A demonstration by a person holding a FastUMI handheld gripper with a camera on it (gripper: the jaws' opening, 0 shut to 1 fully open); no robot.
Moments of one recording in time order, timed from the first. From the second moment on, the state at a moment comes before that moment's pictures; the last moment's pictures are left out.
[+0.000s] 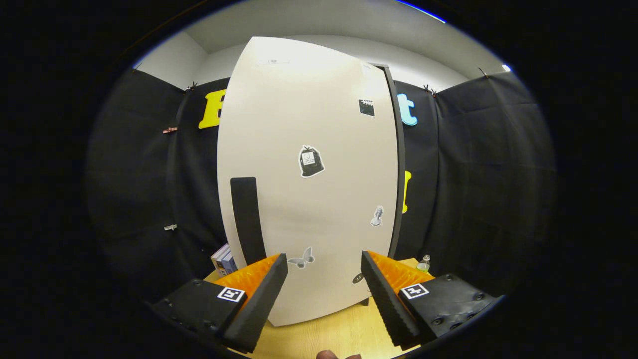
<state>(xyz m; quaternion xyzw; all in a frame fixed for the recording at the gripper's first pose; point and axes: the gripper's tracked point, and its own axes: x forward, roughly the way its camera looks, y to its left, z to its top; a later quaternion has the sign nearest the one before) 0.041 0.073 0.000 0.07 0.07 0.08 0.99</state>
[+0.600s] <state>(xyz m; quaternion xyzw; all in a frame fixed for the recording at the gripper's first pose) 0.045 0.046 -0.011 0.07 0.07 0.05 0.99</state>
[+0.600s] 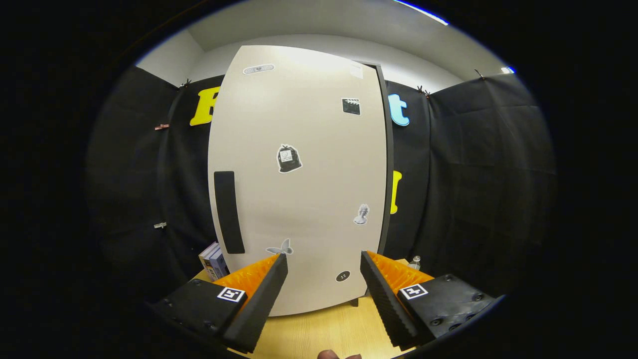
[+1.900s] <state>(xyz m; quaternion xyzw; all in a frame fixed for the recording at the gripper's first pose) 0.040 0.041 -0.013 0.06 0.07 0.03 0.99</state>
